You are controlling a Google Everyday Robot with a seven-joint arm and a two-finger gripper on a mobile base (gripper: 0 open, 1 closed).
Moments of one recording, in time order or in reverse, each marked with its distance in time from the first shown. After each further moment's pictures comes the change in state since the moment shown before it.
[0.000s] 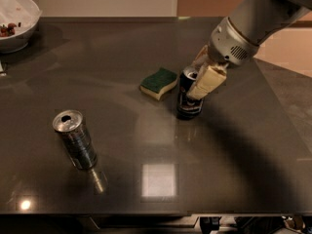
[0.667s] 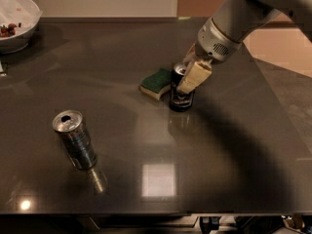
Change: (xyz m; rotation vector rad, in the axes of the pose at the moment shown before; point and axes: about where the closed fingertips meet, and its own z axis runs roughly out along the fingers) arm -0.011 -0.038 0.027 -0.001 0.011 0.018
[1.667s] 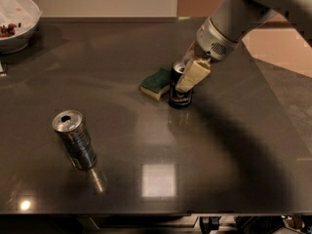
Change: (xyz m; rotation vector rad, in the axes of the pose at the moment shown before) arm -0.003 -0.010 0.007 0.007 -0.003 0.000
